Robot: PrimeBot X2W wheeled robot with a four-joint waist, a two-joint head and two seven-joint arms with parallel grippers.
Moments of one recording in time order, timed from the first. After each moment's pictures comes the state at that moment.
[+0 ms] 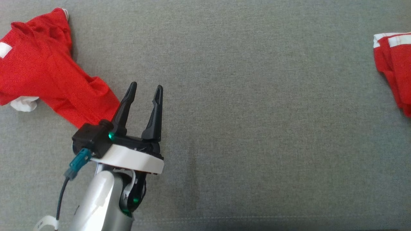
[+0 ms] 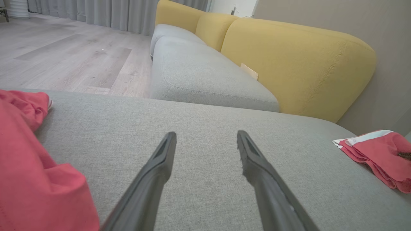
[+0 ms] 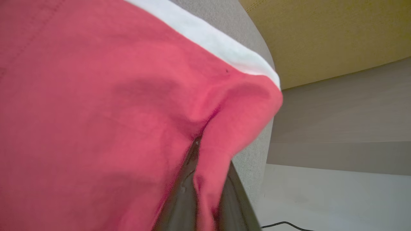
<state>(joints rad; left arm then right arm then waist) -0.22 0.05 -0.28 0.11 -0.29 -0.07 -0.25 -0.81 -0.81 0.61 1.00 0.12 0.13 0.06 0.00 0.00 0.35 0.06</state>
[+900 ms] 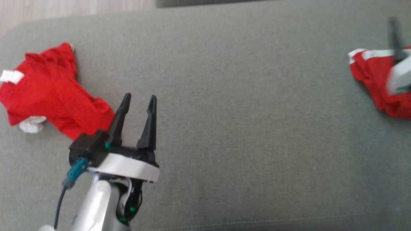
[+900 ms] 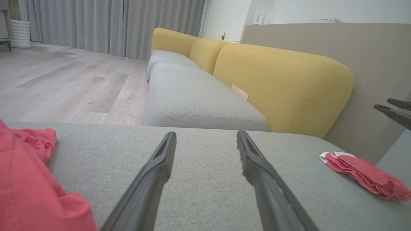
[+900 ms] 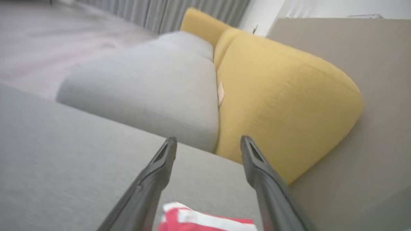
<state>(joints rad) -0.17 0.04 -0.25 0.11 -0.28 -0.06 -0.25 -0.75 -0.48 0.14 0.71 -0.01 0.13 -0.05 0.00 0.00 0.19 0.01</state>
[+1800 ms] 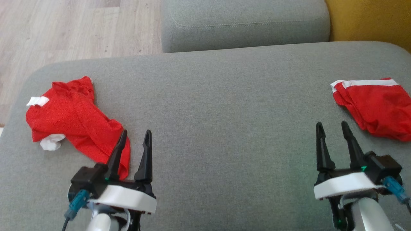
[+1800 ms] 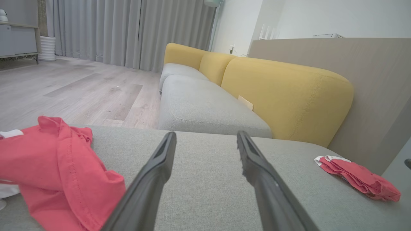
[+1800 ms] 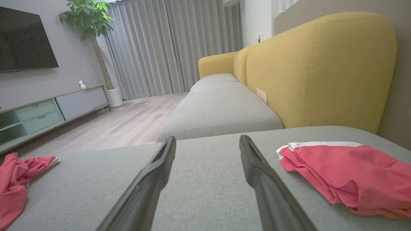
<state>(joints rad) 0.01 0.05 -0.24 0.08 -0.28 -0.02 -0.26 -0.07 -0.05 0.01 0.27 0.17 0.13 -0.25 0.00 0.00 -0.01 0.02</state>
